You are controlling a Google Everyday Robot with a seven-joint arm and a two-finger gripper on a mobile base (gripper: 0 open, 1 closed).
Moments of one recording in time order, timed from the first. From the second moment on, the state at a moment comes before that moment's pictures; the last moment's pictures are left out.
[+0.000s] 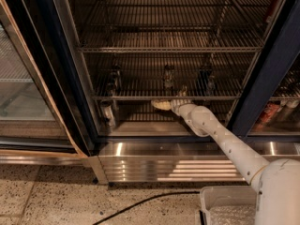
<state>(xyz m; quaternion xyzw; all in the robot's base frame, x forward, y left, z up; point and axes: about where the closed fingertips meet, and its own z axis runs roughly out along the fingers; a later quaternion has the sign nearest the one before) 0.862 -0.108 0.563 -0.22 0.73 0.12 0.63</state>
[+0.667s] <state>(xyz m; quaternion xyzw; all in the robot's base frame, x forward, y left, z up) 0.893 -0.110 0.560 -0.20 0.73 0.10 0.65</state>
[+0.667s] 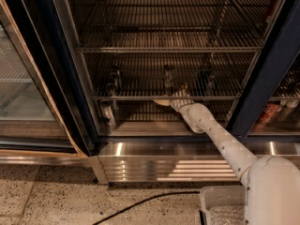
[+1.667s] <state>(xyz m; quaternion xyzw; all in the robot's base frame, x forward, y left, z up) 0.945 -0.106 0.558 -0.18 0.72 0.10 0.66</state>
